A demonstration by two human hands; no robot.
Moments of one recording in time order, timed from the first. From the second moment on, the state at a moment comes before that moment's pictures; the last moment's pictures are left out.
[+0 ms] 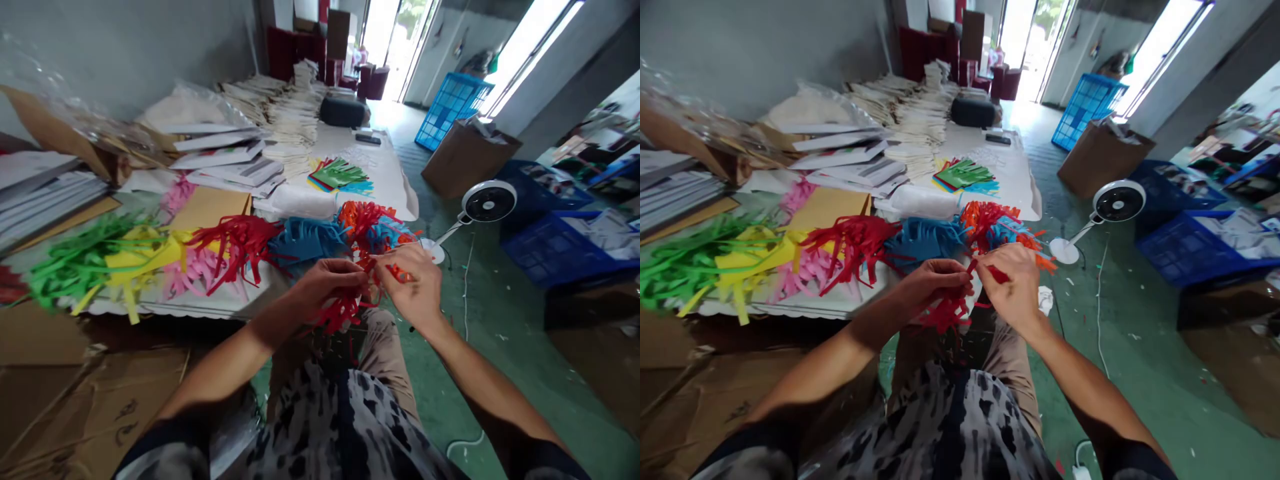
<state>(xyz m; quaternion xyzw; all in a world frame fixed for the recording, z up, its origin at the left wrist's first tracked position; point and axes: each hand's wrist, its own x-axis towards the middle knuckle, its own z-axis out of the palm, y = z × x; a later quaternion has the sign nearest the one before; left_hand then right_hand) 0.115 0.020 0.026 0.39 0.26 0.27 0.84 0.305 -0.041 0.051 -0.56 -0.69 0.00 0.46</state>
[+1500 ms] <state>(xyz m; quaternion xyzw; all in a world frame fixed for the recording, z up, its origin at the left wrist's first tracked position) 0.031 0.031 -0.006 0.34 0.39 0.45 0.73 0.238 0.210 0.011 -0.67 -0.72 0.03 0.17</state>
